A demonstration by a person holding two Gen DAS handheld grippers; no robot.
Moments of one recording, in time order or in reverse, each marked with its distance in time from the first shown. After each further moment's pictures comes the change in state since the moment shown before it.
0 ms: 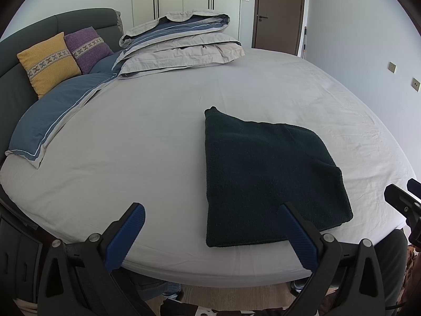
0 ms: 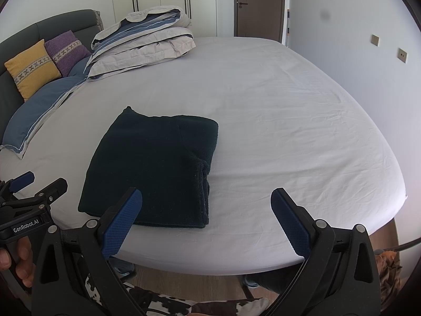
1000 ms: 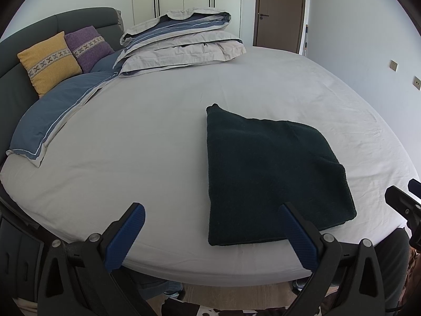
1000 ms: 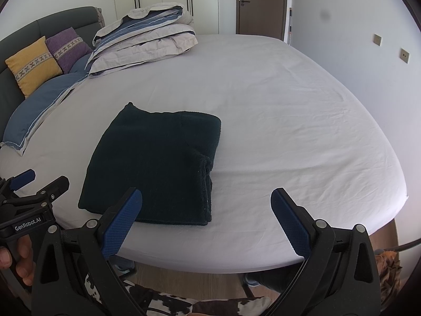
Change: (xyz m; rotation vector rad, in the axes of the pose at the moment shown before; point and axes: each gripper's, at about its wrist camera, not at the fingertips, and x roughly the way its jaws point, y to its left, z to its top) left arm 0.004 0.004 -0.004 0.005 0.007 0.003; right arm 0.004 -0.003 -0.001 -0.014 0.015 0.012
